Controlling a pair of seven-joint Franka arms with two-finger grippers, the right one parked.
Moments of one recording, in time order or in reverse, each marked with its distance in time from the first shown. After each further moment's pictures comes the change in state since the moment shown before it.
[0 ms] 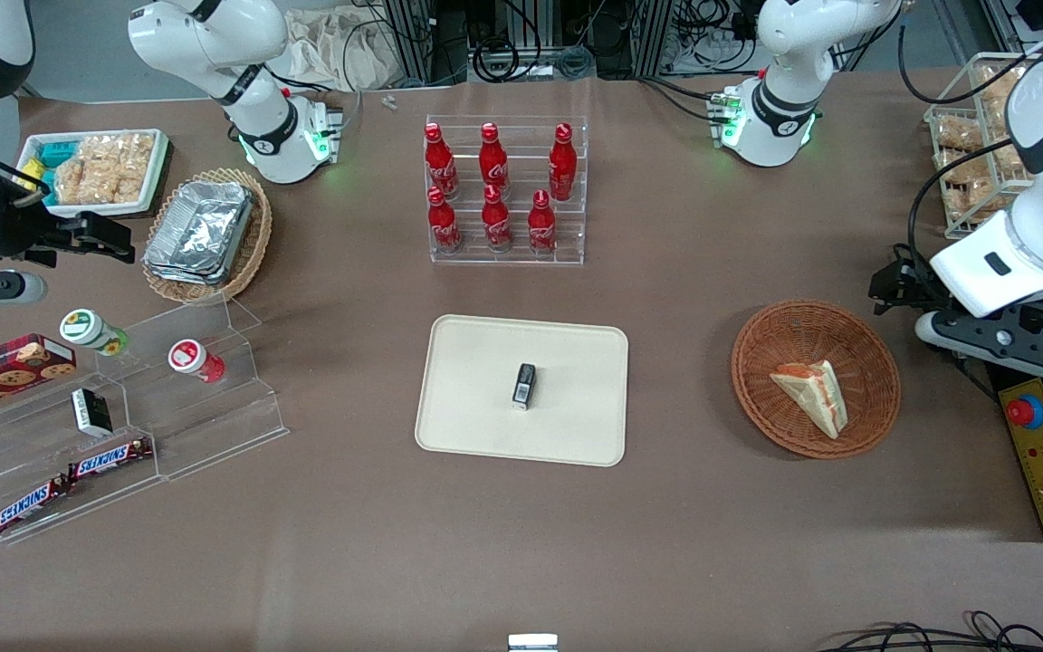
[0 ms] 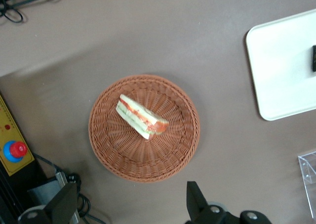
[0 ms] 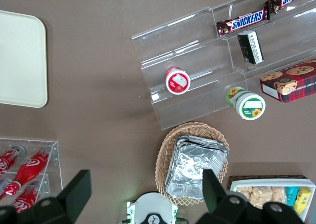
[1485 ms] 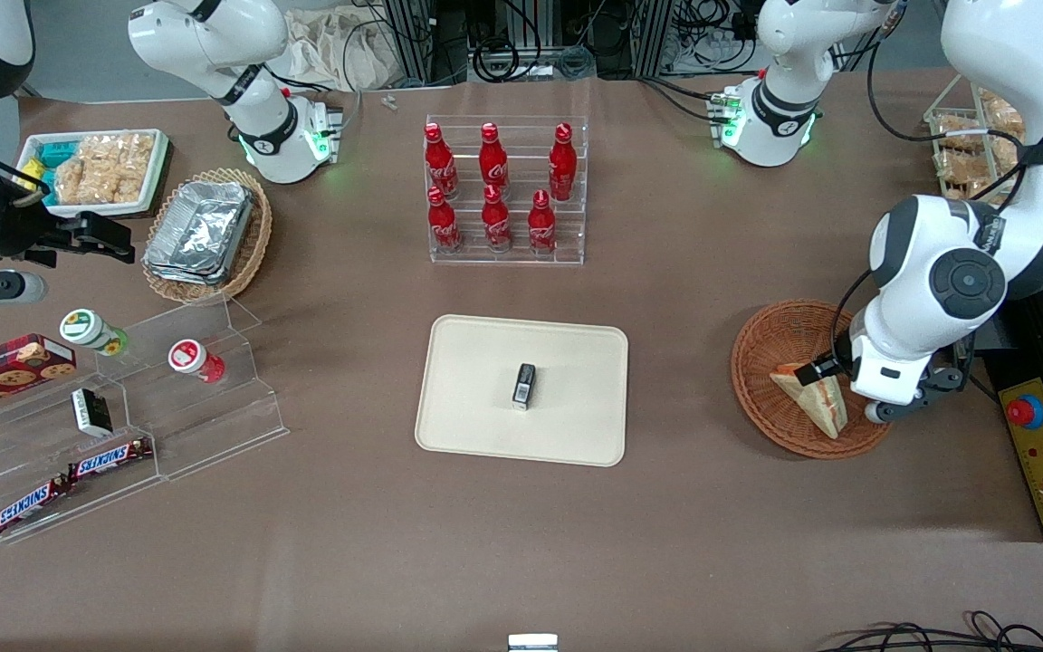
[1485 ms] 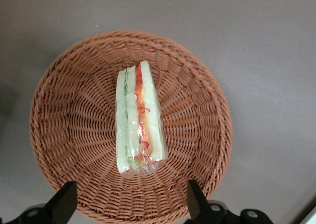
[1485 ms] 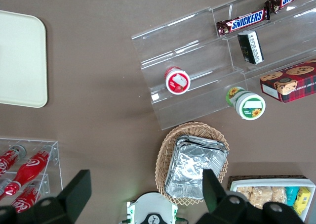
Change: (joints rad) arm -0.001 0.128 0.013 -0.451 0.175 0.478 -0.936
